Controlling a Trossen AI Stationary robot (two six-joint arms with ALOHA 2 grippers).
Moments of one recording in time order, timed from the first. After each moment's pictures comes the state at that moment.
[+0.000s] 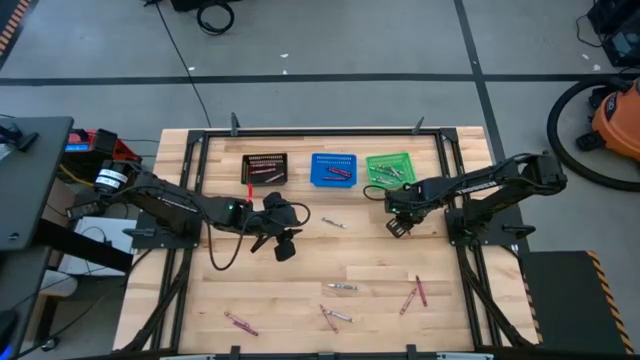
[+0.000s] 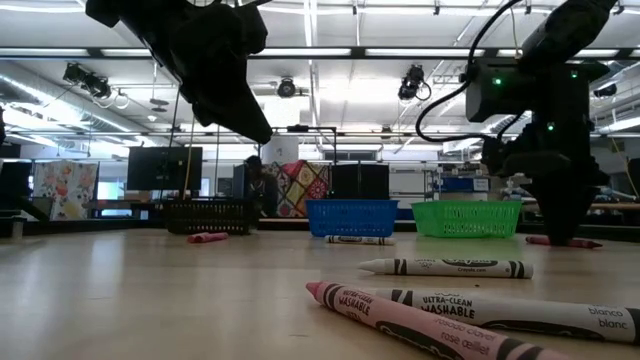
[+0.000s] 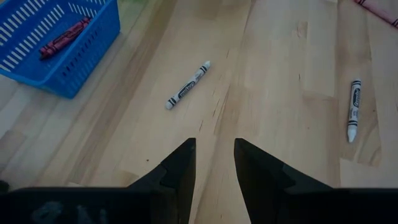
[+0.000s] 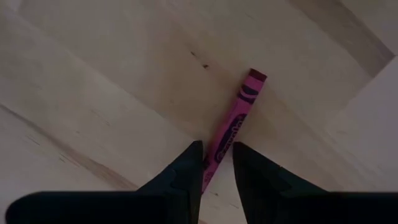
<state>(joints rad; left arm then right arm) -0.20 1.41 0.83 -0.18 -0.33 -0.36 -0.10 1.34 0.57 -0.71 0.04 0.85</state>
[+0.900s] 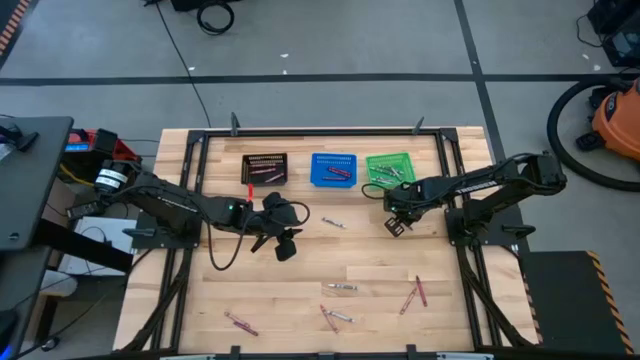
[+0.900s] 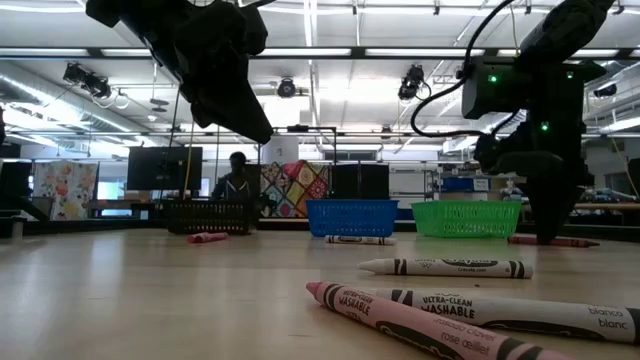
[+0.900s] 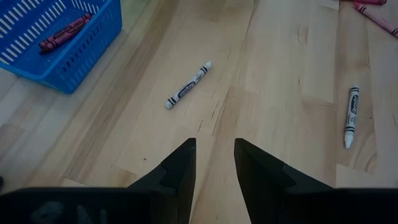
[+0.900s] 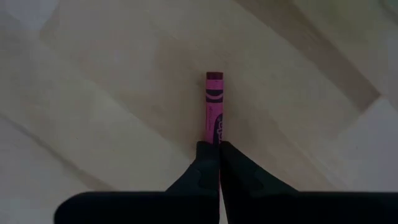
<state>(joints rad) -0.20 1.41 0.83 -0.18 -0.33 -0.40 -0.10 1.34 0.57 -0.68 0.05 0.78</state>
